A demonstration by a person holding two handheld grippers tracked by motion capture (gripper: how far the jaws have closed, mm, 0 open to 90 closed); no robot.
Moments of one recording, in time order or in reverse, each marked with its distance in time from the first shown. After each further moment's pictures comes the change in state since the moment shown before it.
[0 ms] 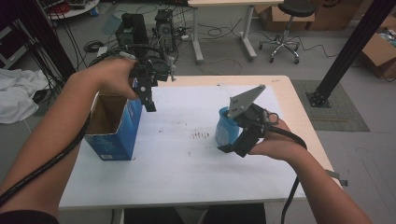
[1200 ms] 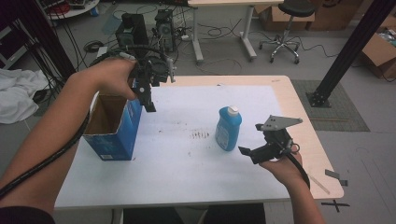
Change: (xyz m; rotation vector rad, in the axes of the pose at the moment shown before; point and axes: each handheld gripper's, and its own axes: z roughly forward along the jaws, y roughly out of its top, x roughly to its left) left arm -0.003 -0.002 0.001 -0.024 0.015 0.054; right arm 0.003 -0.123 0.016 -0.175 -0.332 0.385
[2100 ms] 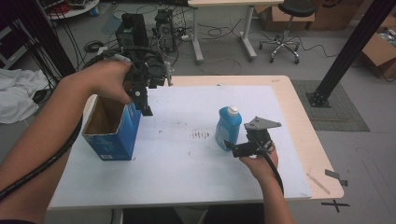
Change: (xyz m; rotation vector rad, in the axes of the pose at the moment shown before) left arm -0.021 -0.001 -0.011 0.015 0.020 0.012; right arm 0.002 -0.014 0.063 -0.065 -0.104 0.116
